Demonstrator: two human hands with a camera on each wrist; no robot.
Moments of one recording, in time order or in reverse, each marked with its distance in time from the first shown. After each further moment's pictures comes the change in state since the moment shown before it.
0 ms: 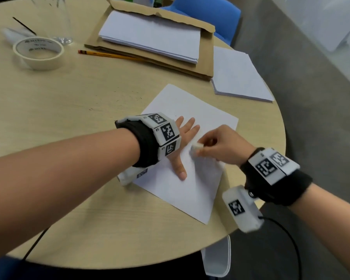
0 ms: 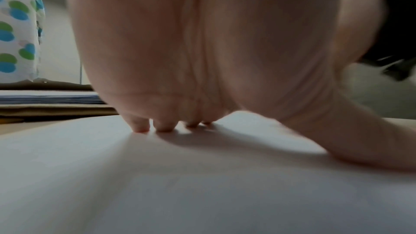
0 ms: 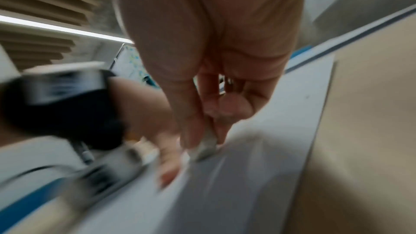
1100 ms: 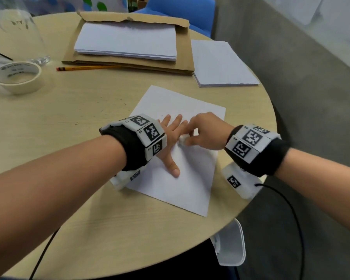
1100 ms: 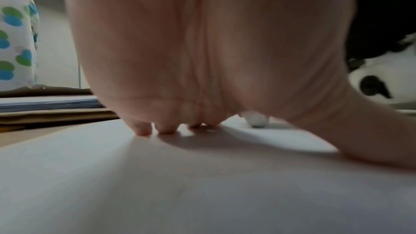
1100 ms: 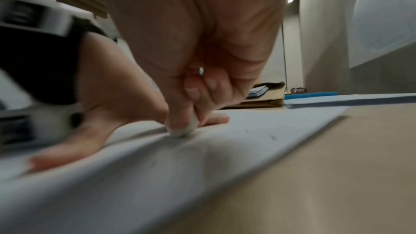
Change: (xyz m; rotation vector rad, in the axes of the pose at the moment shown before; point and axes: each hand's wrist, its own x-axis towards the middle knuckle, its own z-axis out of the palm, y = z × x) left_hand 0.000 0.004 -0.002 0.018 -0.009 0.003; right_hand 0.010 -0.005 -0.004 -0.324 0.036 -0.198
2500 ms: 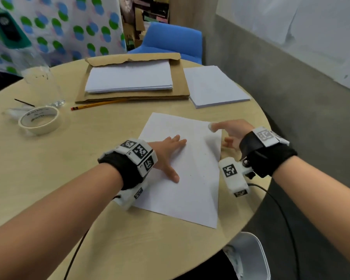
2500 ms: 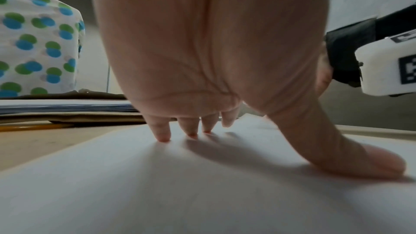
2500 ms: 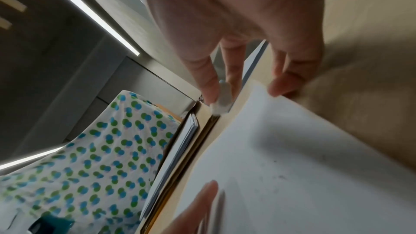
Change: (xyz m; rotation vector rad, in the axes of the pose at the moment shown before) left_hand -0.009 -0.019 -0.009 -0.161 0.032 0.037; right_hand -0.002 0.053 -0.013 1.165 0.368 0.845
